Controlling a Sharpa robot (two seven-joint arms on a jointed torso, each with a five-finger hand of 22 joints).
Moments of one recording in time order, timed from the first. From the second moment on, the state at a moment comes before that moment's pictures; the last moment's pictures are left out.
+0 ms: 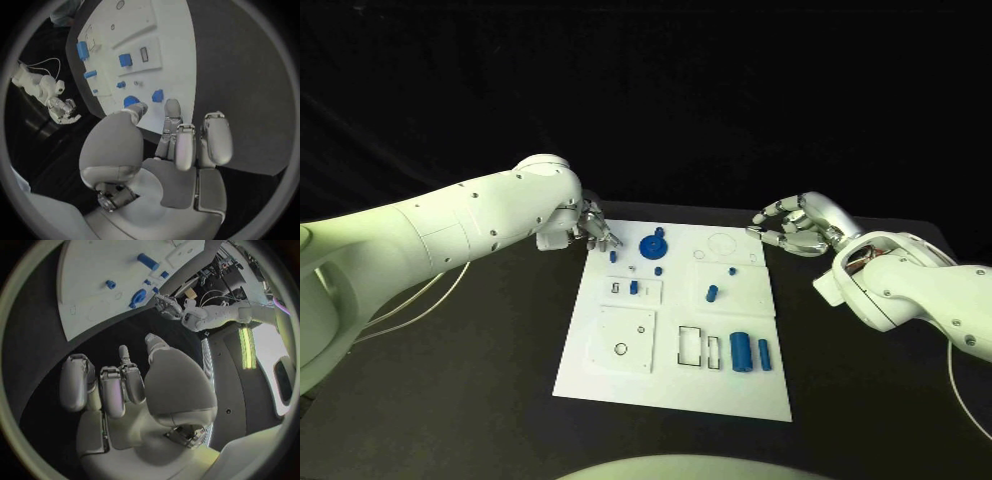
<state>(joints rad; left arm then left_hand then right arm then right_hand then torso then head) 1.36 -0.48 -0.10 0.97 -1.04 0.34 -0.51 1.10 -0.19 0.31 0.29 0.35 0.88 0.09 0.50 0.61 1.14 0.01 0.91 0.63 1.47 -0.04 1.52 1.31 0.08 1.44 0.06 1.36 1.25 1.24 -0.93 -0.15 1.53 -0.93 -0.55 0.06 1.26 -0.11 0.09 0.29 0.32 0.88 0.15 0.24 0.41 1.45 0.07 1.42 1.31 1.47 0.00 1.52 1.31 0.05 1.42 0.10 1.29 1.31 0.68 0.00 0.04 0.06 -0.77</state>
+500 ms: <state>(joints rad) 1.36 -0.48 -0.10 0.97 -1.04 0.36 -0.52 1.12 -0.18 0.31 0.29 0.35 0.90 0.09 0.50 0.61 1.14 0.01 0.91 0.63 1.47 -0.05 1.52 1.31 0.08 1.44 0.05 1.37 1.26 1.24 -0.93 -0.15 1.52 -0.93 -0.55 0.06 1.26 -0.11 0.09 0.29 0.32 0.88 0.15 0.24 0.41 1.45 0.07 1.42 1.31 1.47 0.00 1.52 1.31 0.05 1.42 0.10 1.29 1.31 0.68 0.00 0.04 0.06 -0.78</state>
